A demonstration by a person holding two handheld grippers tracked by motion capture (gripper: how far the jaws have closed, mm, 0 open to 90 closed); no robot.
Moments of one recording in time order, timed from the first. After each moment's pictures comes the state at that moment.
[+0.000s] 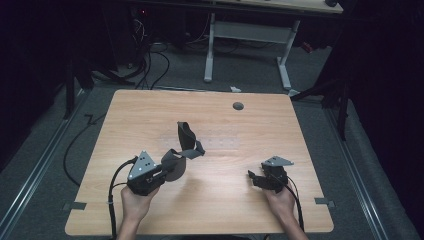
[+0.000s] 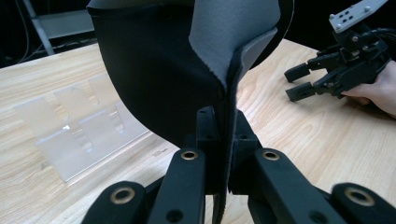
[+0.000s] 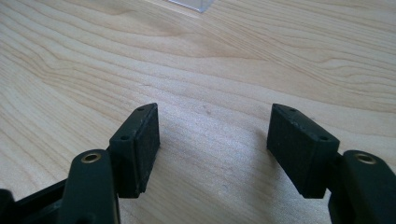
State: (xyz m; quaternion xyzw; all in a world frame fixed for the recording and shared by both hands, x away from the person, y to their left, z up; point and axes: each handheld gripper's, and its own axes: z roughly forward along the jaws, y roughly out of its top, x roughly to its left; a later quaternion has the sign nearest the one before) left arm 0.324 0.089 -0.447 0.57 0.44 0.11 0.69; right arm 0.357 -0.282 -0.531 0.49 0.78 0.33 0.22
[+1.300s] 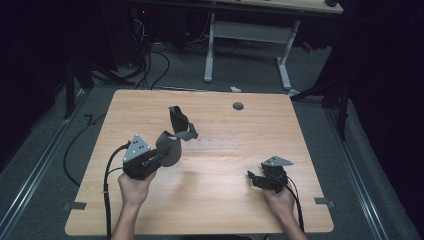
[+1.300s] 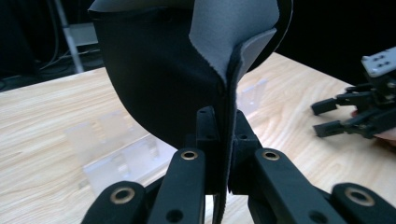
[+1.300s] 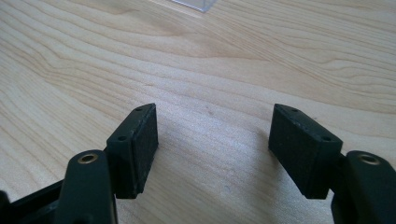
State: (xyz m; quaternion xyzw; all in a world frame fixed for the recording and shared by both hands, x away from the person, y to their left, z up) left arm 0.357 0.097 -0.421 0.53 0.47 0.14 0.69; right arm 0.357 -0.282 -0.531 0.48 0.78 0.33 0.21
